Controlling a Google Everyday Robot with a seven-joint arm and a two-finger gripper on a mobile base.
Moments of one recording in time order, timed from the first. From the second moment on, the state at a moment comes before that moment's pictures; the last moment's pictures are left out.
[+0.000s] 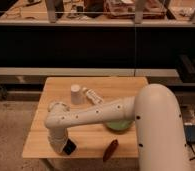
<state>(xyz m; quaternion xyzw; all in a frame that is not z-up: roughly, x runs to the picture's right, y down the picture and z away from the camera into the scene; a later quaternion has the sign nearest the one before) -0.206 0.303 0.763 -0.32 -0.31 -0.46 0.77</state>
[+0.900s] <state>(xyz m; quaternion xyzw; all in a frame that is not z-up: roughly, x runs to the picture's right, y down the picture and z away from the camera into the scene) -0.166 0.263 0.799 -0.31 -0.27 -0.42 0.81</state>
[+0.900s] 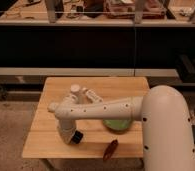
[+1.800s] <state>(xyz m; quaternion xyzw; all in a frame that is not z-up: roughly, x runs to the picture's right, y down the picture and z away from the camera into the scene) -0.108 0.205 0.849 -0.30 -0.22 -0.39 0.84</state>
